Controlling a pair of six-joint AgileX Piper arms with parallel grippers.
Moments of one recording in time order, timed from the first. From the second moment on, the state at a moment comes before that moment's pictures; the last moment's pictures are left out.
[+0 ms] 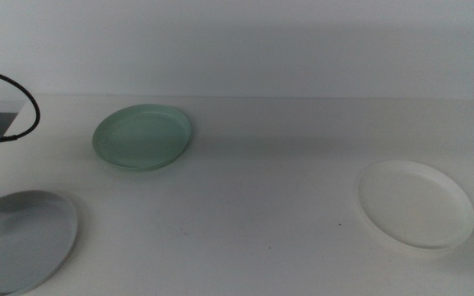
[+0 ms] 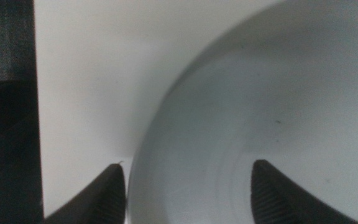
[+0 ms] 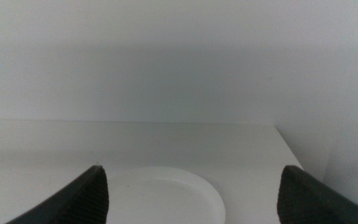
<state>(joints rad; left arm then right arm) 0.47 1.85 -1.12 -0.19 0.88 0.49 0.01 0.00 0.00 -0.17 0.11 0.14</state>
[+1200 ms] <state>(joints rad) 0.47 1.85 -1.15 -0.14 0.95 0.44 0.01 0.00 0.00 -0.17 0.11 0.14</state>
